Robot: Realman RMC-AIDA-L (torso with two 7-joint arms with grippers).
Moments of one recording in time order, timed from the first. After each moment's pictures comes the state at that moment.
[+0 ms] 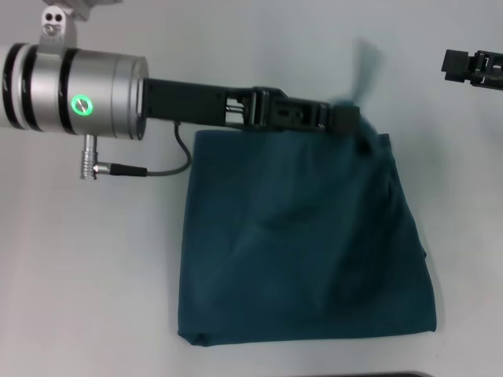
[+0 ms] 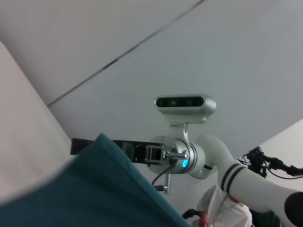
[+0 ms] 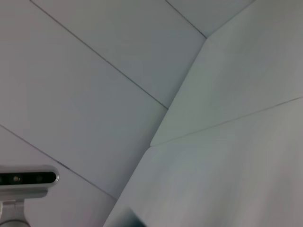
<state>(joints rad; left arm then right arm) -0.72 -2.17 -2.22 -0.72 -1.33 1.78 -2.24 0.53 1.92 -0.26 -0.59 -2.19 -1.79 2.00</state>
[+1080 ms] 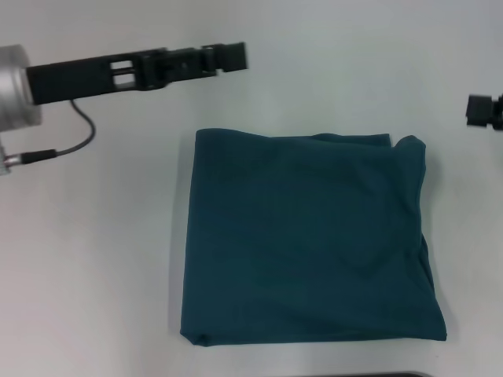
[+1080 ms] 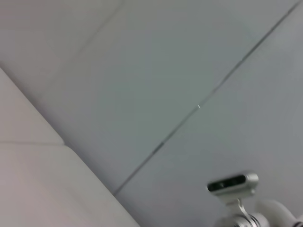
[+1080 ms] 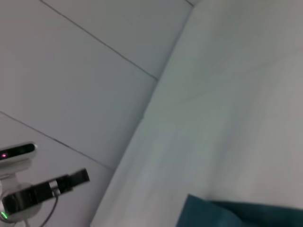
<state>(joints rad) -0.54 -2.13 -2.38 -0.85 -1.35 1.75 -2.06 0.46 1.87 -0.34 -0.59 -2.19 -1.85 2.07</state>
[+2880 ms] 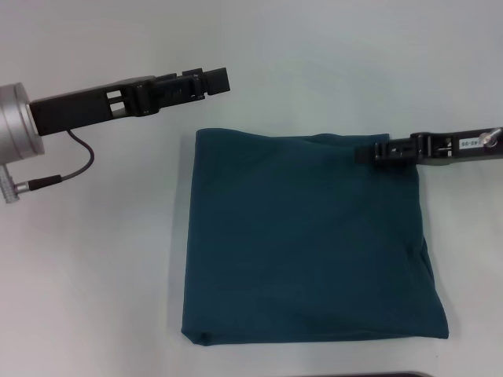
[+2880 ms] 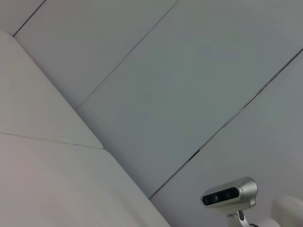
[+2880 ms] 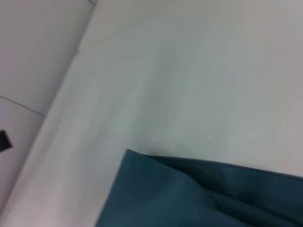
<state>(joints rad) -0.51 -2.13 -2.40 -0.72 -1.33 1.65 -1.94 0.59 1.98 -0.64 -0.49 -2.24 -1.46 2.12</state>
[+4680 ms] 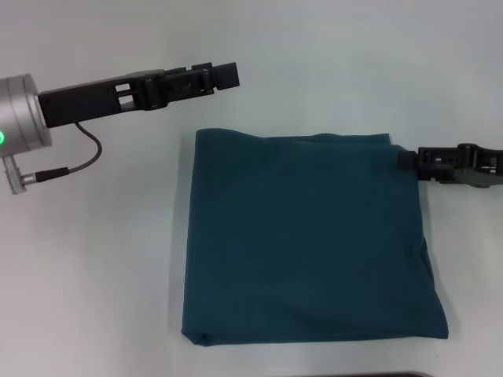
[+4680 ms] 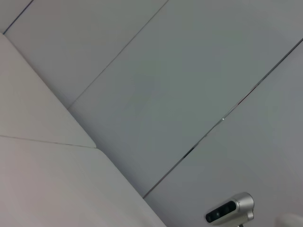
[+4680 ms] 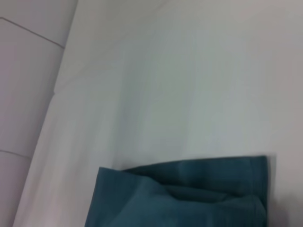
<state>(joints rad) -0.54 -2.13 -2.40 -0.71 -1.33 1.65 -1.93 0.46 1.96 -0.57 -0.52 -2.20 -1.49 2.18</state>
